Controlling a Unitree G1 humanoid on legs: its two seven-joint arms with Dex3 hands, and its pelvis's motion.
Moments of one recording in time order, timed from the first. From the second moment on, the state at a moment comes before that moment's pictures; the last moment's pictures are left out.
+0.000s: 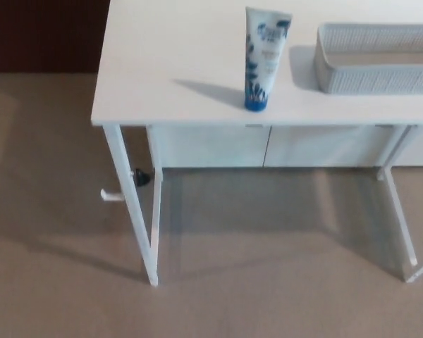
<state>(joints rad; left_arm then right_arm) 0.08 0.50 0.13 1.31 0.13 -0.29 -0.10 -0.06 -0.46 0.16 1.26 -0.25 -0.20 0.12</state>
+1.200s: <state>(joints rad) 0.13 0.50 0.14 1.32 0.10 -0.30 -0.10 -0.08 -0.44 0.19 1.27 -0.29 -0.19 0.11</state>
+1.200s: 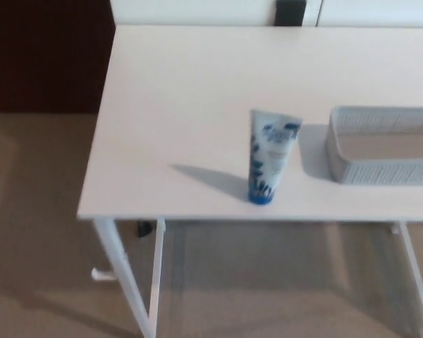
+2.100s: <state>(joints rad) 0.06 0.51 0.16 1.32 0.10 -0.30 -0.11 -0.14 -0.44 0.17 1.28 -0.29 -0.17 0.12</state>
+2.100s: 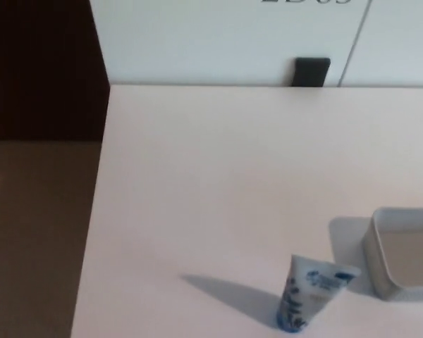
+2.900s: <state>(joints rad) 0.07 0.51 0.21 1.33 0.08 -0.30 -0.13 -0.17 -0.42 0.18 1.29 -0.30 -0.16 0.12</state>
